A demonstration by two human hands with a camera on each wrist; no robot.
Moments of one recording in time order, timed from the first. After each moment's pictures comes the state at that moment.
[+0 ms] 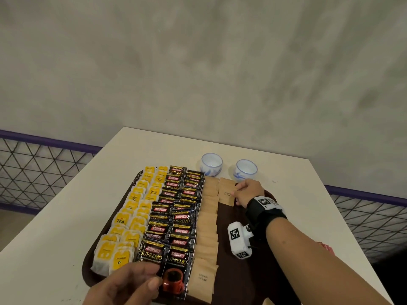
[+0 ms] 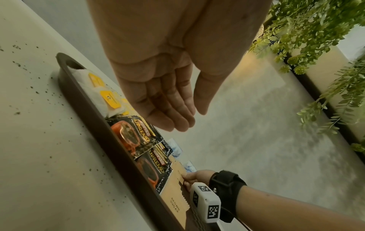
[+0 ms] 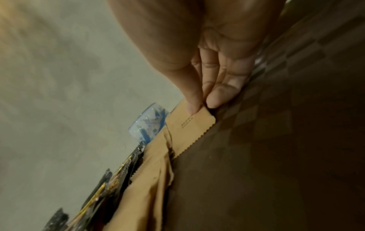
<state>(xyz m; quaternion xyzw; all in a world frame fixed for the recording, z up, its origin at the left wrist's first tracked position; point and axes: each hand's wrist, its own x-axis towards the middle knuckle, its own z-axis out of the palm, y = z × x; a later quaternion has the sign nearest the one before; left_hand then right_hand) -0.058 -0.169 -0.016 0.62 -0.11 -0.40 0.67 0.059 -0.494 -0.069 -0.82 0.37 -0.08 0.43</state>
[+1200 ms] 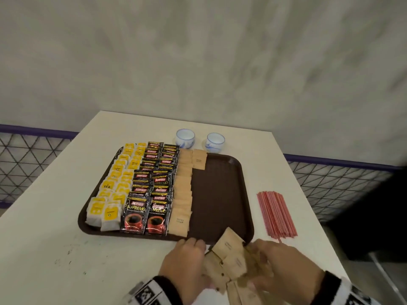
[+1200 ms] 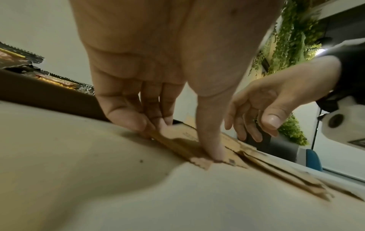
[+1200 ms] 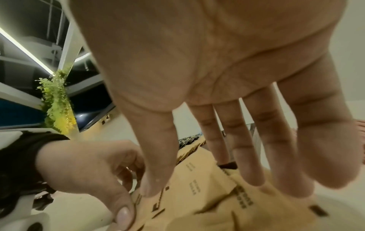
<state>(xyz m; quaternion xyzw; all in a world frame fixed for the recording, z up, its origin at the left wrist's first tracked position) -0.146 -0.260 -0.043 0.90 -0.36 -0.21 0.13 -0.244 -0.443 0.013 -0.95 0.13 0.26 0.14</state>
